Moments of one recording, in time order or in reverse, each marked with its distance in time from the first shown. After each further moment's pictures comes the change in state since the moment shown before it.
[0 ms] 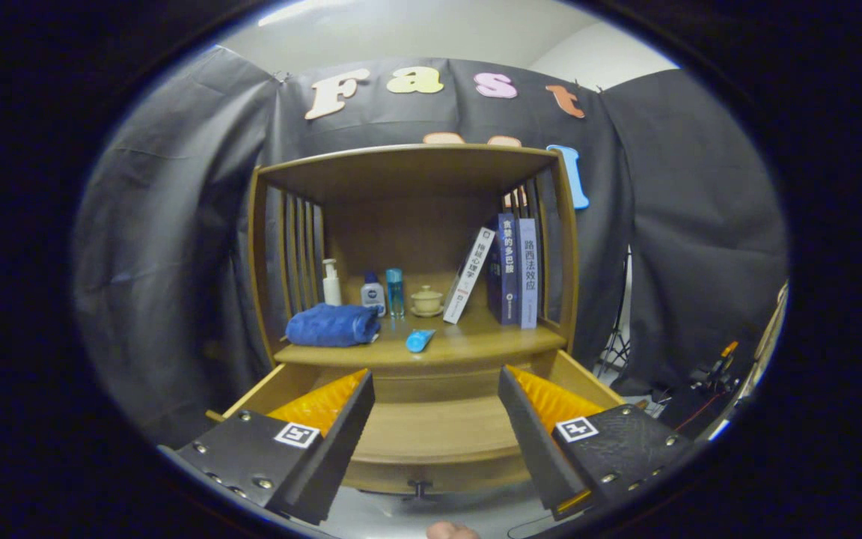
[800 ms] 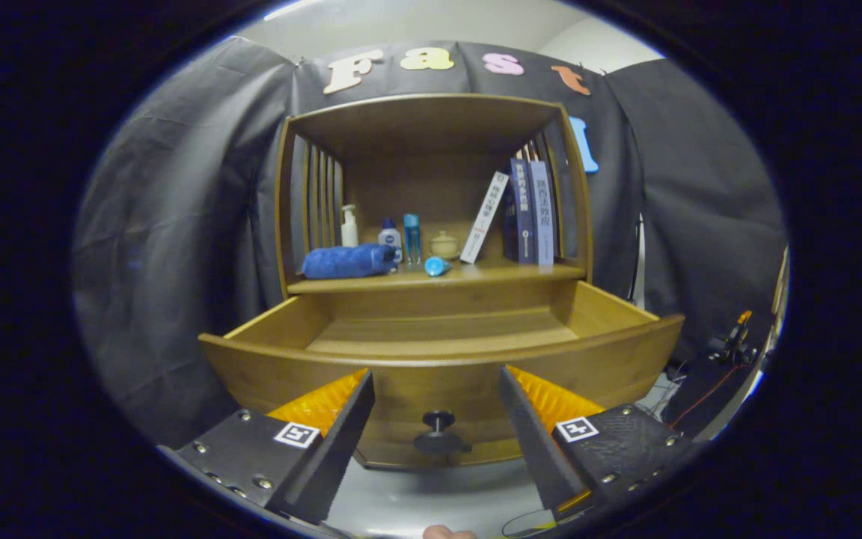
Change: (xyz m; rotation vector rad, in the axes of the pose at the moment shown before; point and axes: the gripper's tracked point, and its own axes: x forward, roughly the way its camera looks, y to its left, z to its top) arm -0.007 0.011 -0.133 -0.012 0.105 0.026
